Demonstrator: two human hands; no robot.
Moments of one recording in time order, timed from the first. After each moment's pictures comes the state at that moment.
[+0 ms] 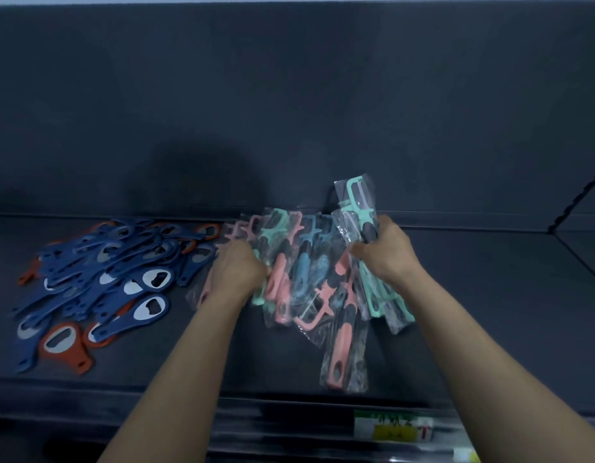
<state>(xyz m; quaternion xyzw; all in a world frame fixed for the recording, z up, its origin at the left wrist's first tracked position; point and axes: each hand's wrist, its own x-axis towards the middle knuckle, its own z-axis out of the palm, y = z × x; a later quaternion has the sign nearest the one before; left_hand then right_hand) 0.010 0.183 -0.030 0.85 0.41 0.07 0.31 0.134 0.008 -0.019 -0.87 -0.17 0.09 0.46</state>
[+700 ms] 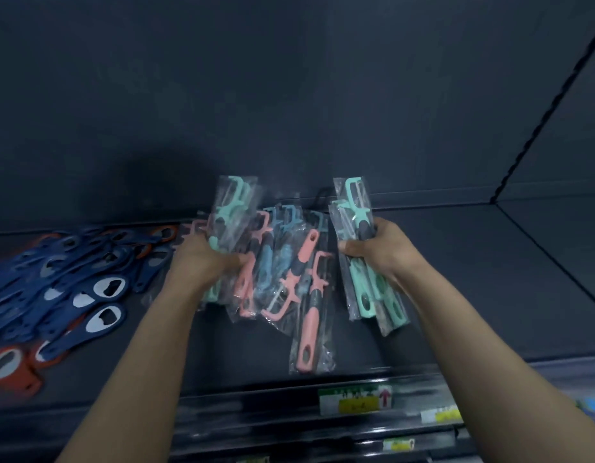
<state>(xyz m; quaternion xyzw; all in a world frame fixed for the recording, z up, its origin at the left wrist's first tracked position) 0.008 0.176 -0.022 0.80 0.39 0.11 0.45 0.134 -0.049 -0.021 -0.81 -0.10 0.18 0.55</state>
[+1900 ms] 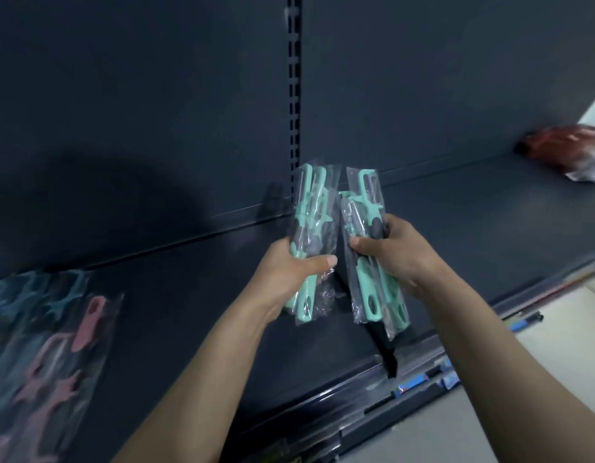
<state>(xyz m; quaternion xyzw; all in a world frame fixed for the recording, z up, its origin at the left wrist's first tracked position) 0.225 -0.202 -0.023 0.72 0.07 -0.05 0.69 0.263 -0.374 -0.004 -0.79 0.00 0.08 0.60</state>
